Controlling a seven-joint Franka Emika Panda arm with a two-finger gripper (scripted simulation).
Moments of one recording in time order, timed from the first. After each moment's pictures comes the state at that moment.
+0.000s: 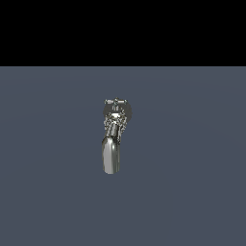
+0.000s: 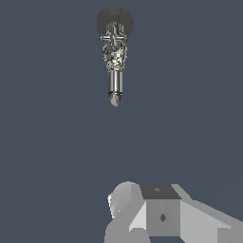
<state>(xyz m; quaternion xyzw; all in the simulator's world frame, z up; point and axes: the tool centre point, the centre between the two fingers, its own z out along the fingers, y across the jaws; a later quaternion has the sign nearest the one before) -0.252 -0.020 0.475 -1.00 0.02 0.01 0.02</state>
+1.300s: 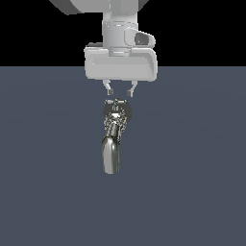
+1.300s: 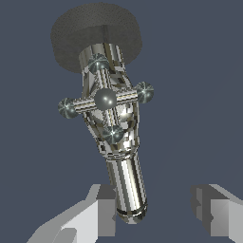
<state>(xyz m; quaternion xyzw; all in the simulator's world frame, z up) -0.030 0.008 0.216 -0.99 0.12 0.01 0.00</state>
